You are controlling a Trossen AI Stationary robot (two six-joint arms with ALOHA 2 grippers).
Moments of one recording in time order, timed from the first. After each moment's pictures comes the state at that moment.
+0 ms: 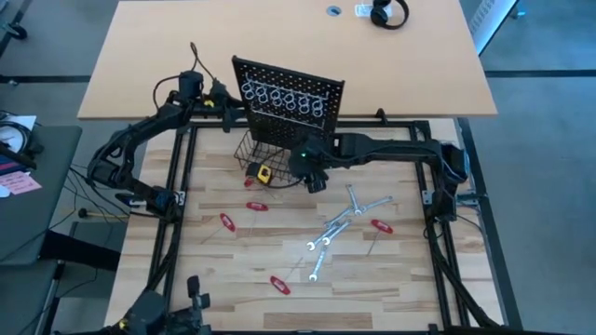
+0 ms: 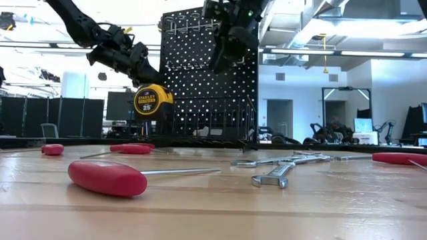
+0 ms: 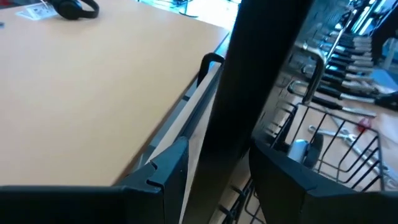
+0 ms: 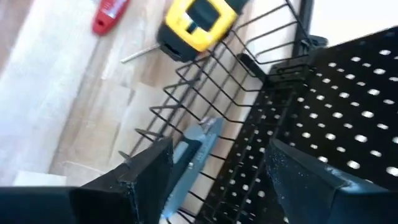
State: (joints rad) left arm 1.18 1.43 0.93 0.04 0.81 0.26; right arm -0.14 1.86 1.71 -0.76 0.24 -0.60
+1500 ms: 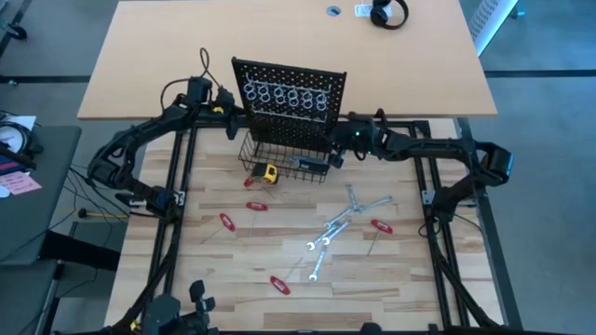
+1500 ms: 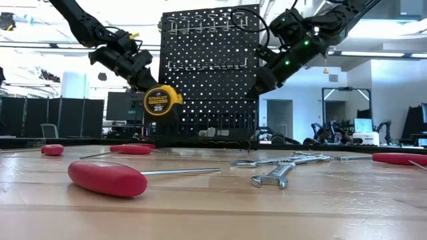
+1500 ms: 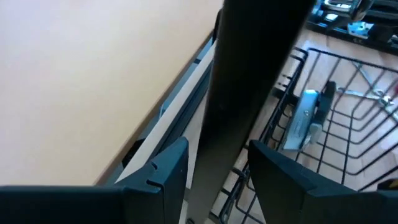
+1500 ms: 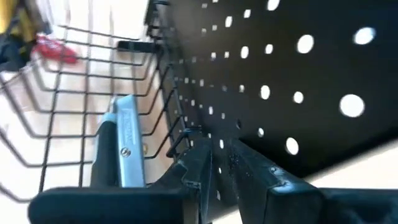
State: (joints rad) left arm 1.11 1.44 0.93 -0.09 0.64 0.36; right arm -0.50 1.51 0.88 0.11 0.12 -0.27
